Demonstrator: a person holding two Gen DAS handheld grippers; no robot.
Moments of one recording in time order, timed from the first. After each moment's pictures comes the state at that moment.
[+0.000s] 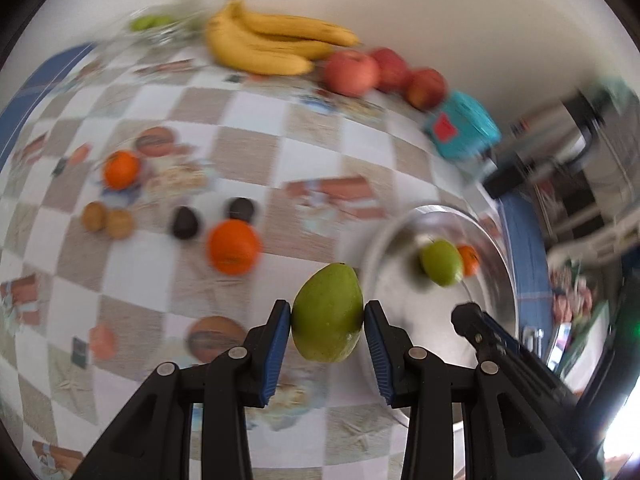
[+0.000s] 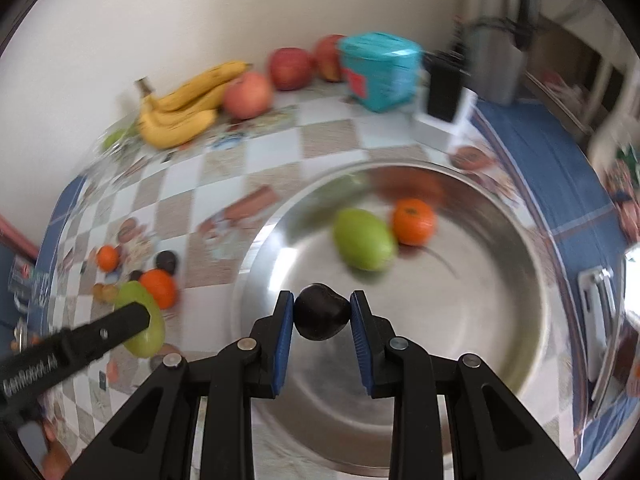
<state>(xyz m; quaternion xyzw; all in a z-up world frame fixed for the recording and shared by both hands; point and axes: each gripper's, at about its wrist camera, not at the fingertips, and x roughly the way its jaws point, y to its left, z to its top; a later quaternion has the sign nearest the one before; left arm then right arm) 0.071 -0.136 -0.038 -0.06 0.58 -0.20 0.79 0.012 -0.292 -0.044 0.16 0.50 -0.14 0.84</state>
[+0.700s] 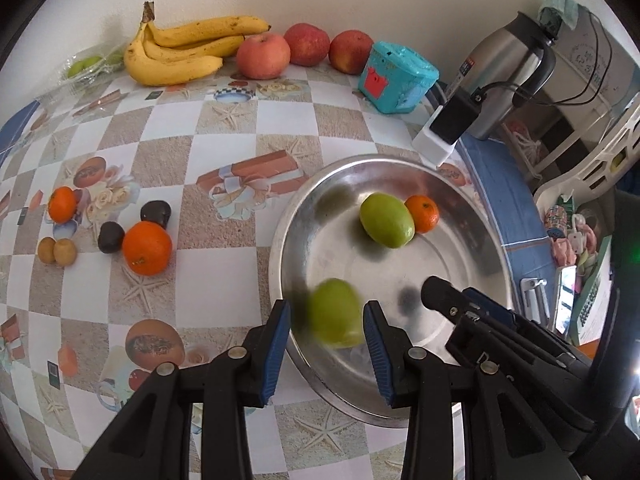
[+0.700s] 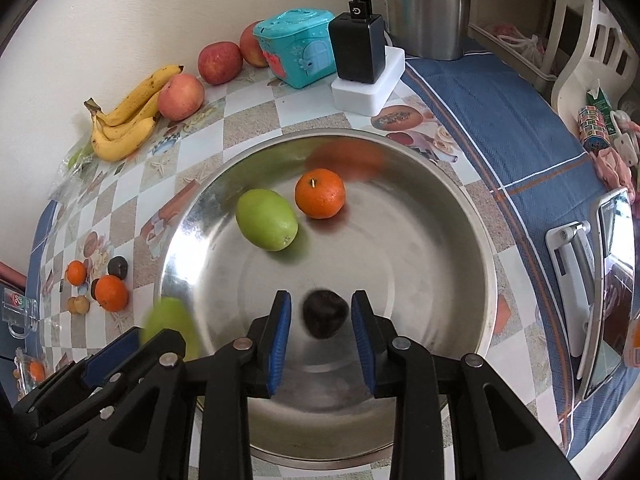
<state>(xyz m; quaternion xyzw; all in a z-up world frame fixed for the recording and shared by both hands) 0.045 -0.189 -0.043 0.01 0.56 -0.26 0.79 -0.014 -0.336 -0.056 0.20 0.52 -0.18 0.81</state>
